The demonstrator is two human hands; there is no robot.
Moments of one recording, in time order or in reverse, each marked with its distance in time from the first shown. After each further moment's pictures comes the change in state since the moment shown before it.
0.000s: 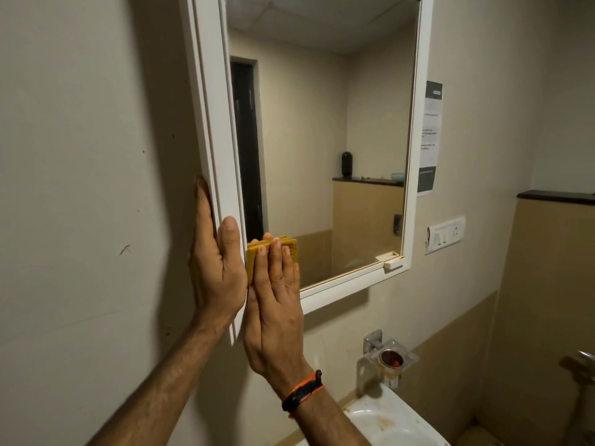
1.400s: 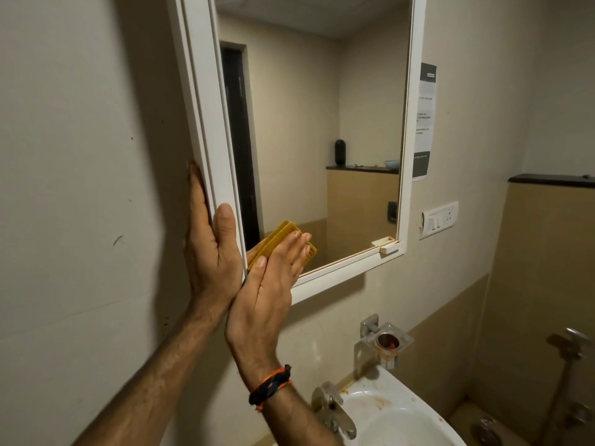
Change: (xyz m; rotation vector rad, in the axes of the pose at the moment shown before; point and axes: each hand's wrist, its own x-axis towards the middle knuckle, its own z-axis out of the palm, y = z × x) left_hand 0.000 -0.002 -0.002 -0.019 -0.018 0.003; right_hand 0.015 -0.051 0.006 0.134 0.114 0.613
